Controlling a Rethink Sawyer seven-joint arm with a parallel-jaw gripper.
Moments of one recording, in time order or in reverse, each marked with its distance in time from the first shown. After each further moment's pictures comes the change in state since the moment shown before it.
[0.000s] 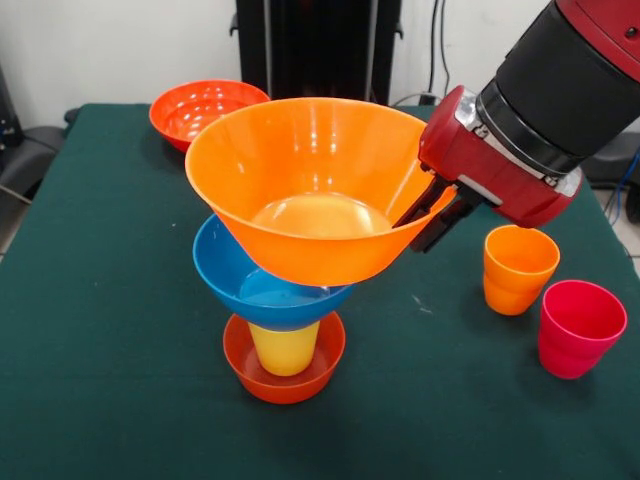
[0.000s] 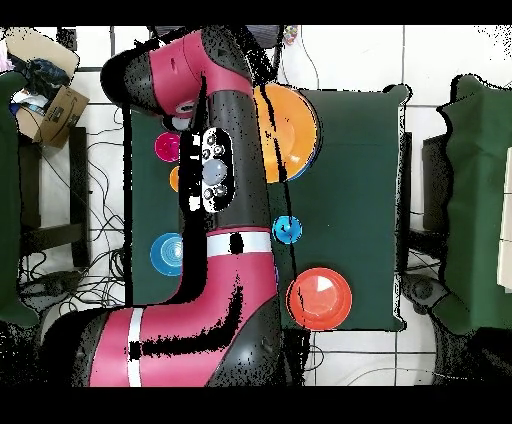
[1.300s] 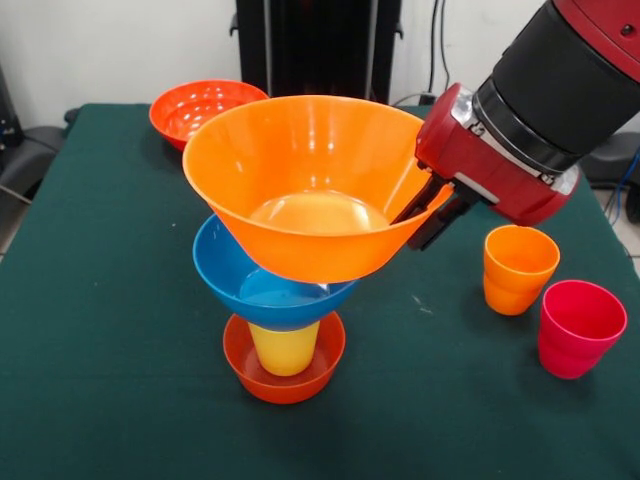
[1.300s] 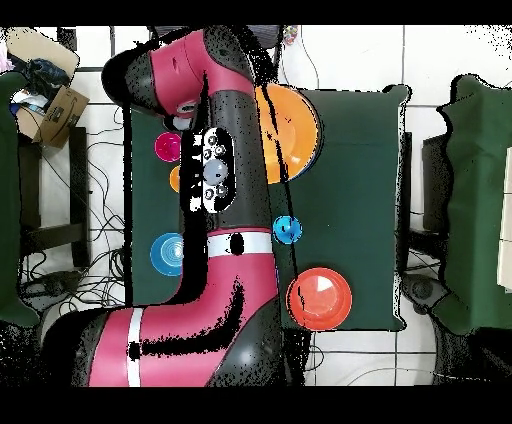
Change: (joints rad) arm 0.000 0.000 -0.009 0.000 0.010 0.000 0.000
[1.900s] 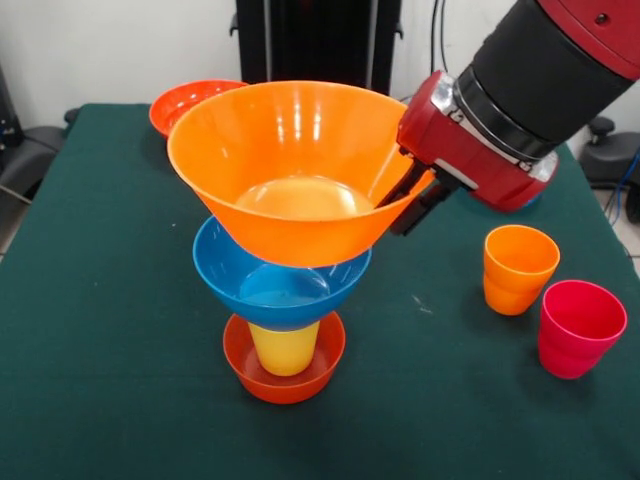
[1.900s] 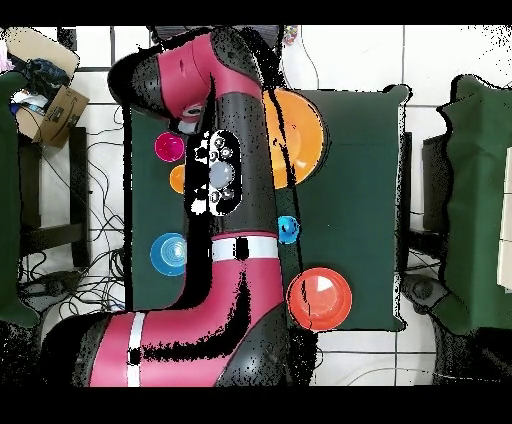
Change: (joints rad) arm -0.012 -0.031 -0.022 0.061 0.016 -0.009 0.000
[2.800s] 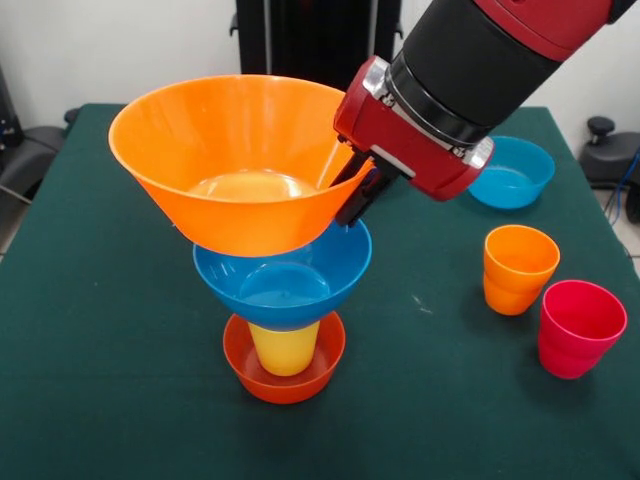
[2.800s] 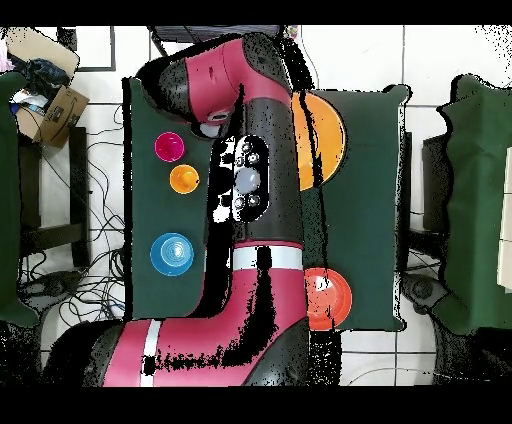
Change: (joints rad) arm -0.043 -0.045 -0.026 0.079 0.008 -0.079 0.000
